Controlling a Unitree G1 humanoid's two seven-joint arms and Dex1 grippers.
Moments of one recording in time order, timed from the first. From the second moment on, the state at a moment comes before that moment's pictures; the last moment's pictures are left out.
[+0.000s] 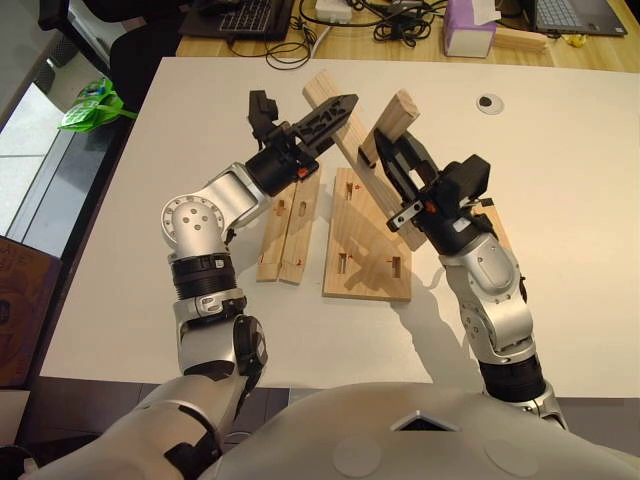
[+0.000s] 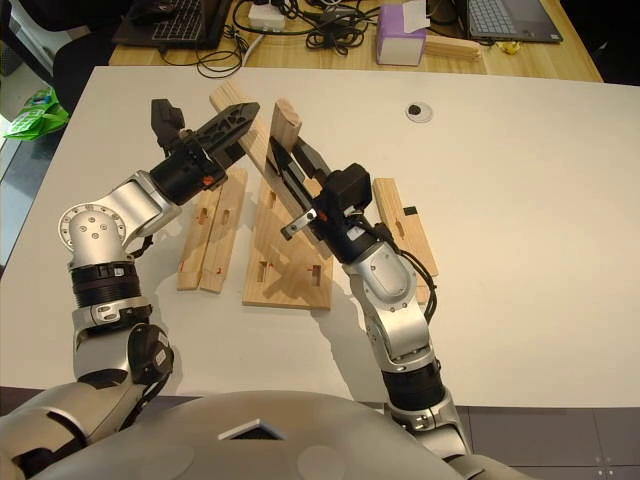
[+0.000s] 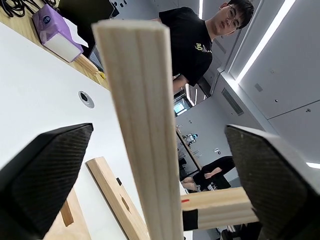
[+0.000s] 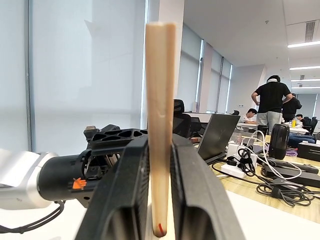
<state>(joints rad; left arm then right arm) -0.46 0.18 0.34 0.18 -1.05 1.04 -0.51 0.02 -0.05 0.32 -0.39 0.15 -0.03 0.34</state>
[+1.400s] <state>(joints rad) -0.47 0.11 0.36 0.01 -1.24 1.10 -0.24 0.03 -0.06 0.33 -0.39 0.12 -0.02 0.32</state>
